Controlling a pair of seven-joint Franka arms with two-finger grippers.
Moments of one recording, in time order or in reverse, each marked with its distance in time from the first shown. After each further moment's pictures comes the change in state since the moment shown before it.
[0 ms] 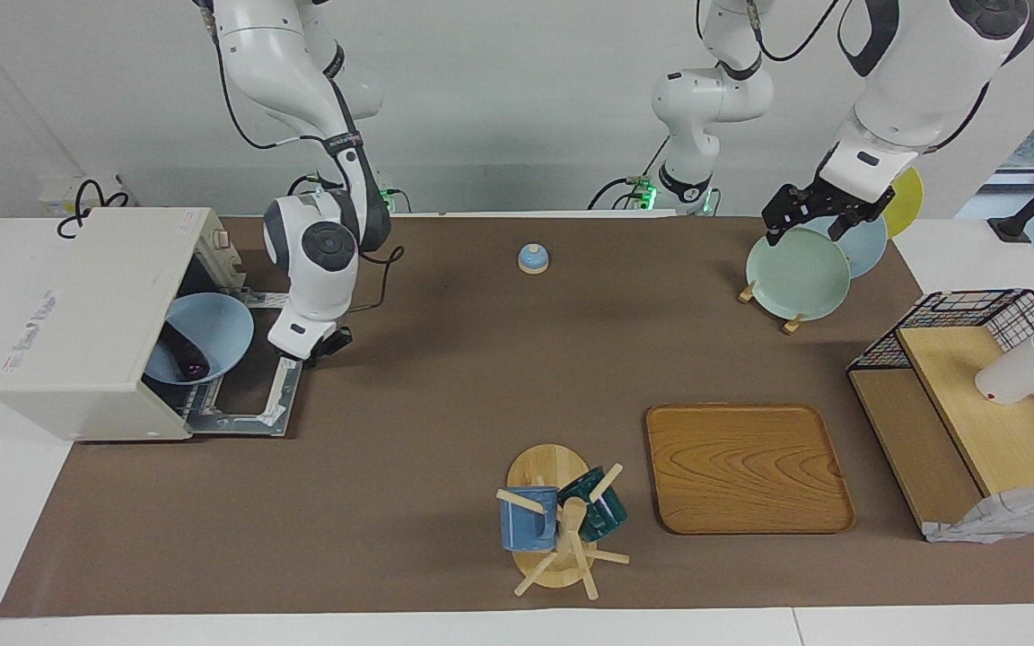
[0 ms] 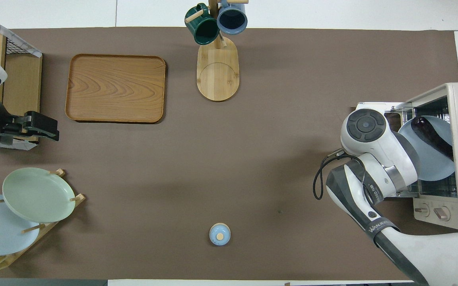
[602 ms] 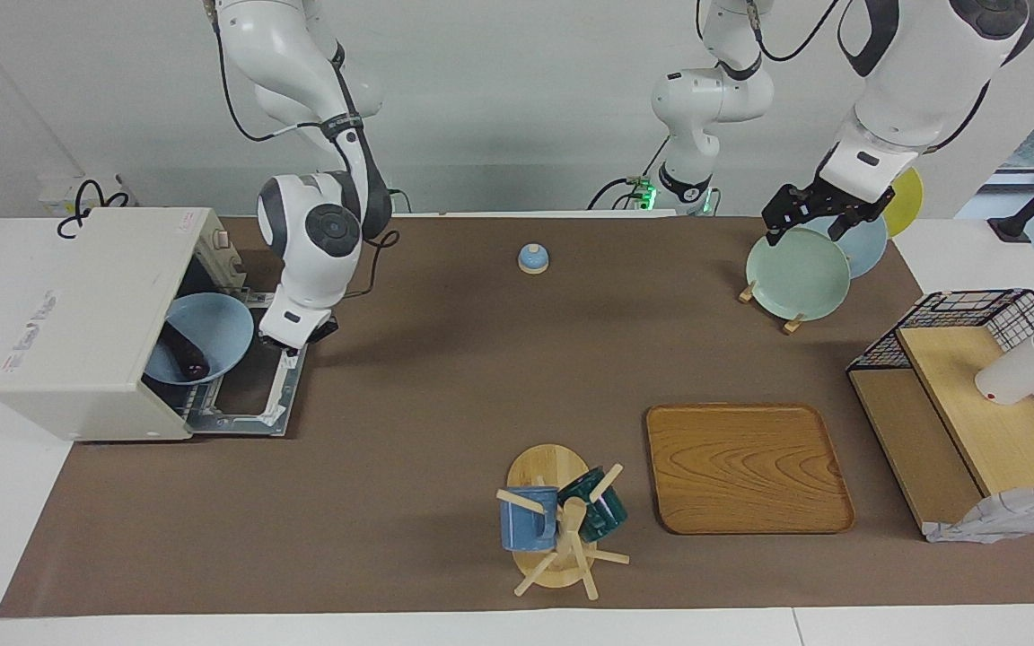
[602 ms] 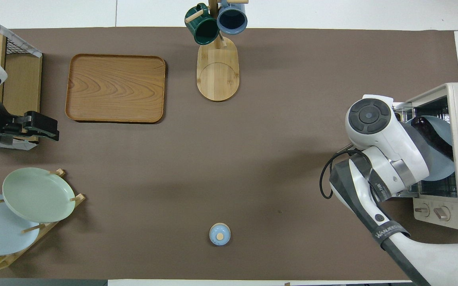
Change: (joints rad) left arm 0.000 0.000 0.000 0.000 0.000 0.000 0.000; right arm 0.008 -0.058 -0.006 0.076 -0.049 -0.142 -0.096
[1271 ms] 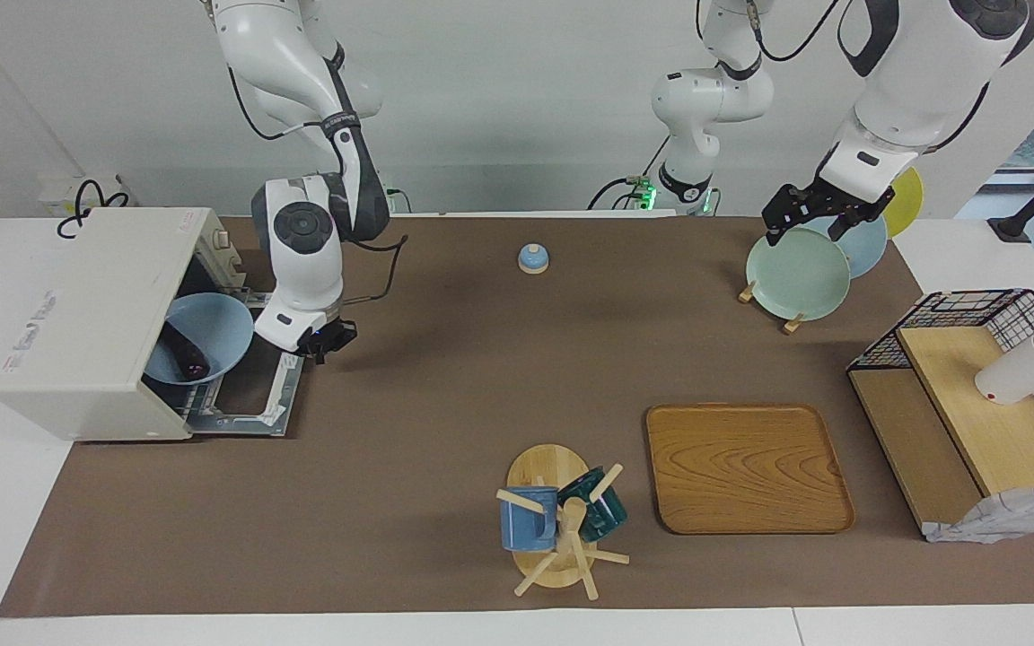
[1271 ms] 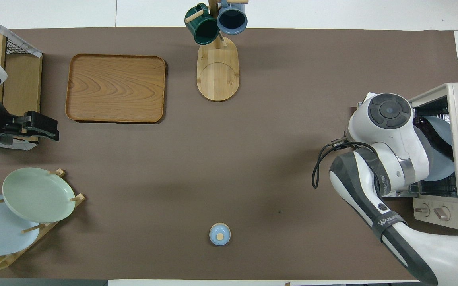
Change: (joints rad) left arm 0.000 0.000 0.000 0.000 0.000 0.000 0.000; right arm -0.016 0.043 -0.001 -0.017 0.244 0.143 0.057
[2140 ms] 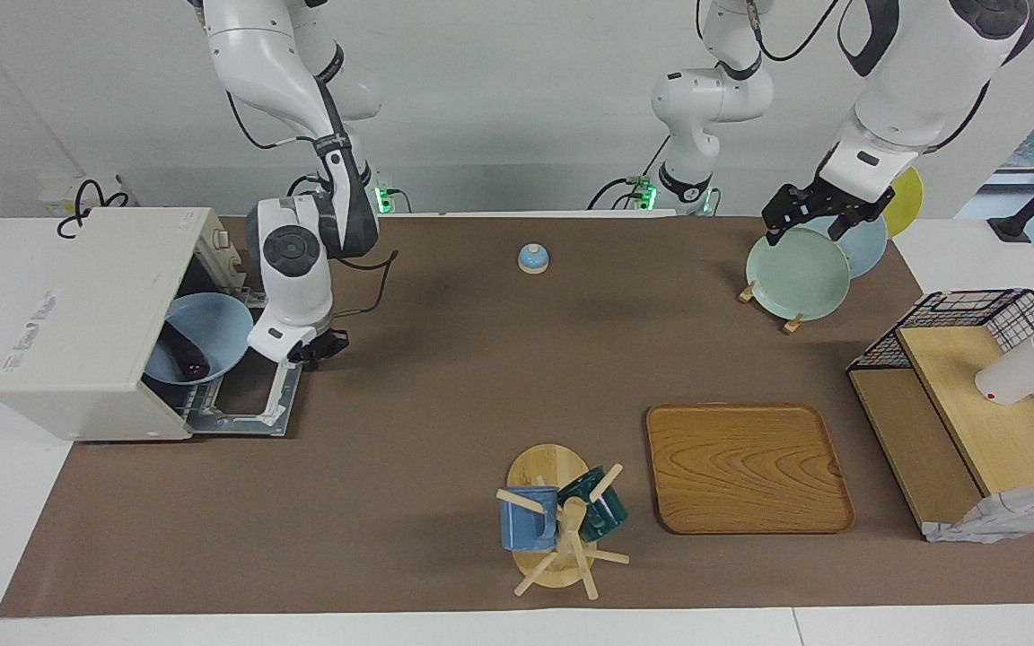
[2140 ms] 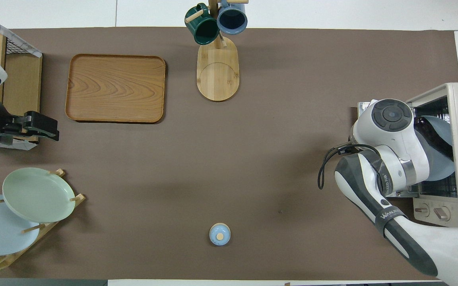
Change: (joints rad) left arm 0.000 0.000 0.000 0.000 0.000 0.000 0.000; right arm -0.042 0.025 -0.001 -0.043 -0.018 0.036 0.000
